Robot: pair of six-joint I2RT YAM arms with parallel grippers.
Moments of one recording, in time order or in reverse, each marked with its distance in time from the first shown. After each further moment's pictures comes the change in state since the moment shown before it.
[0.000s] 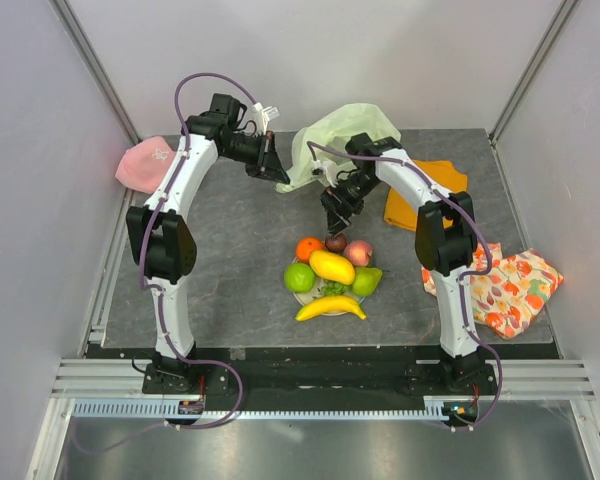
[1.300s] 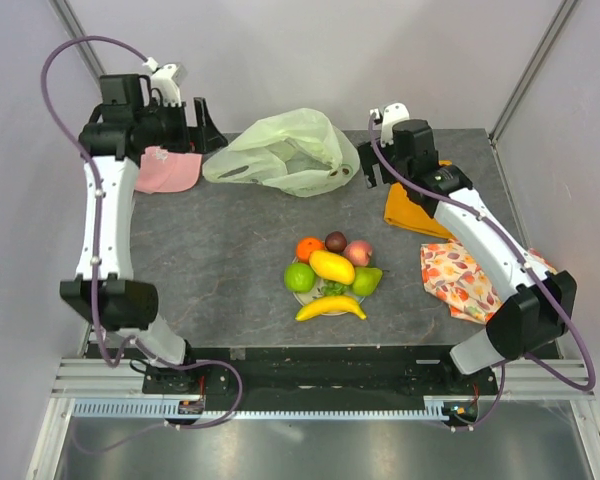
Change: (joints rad) left arm 0.255 -0.385 -0.047 0.067 -0.323 0.011; right arm 0.026 -0.755 -0.537 0.743 0.924 0.503
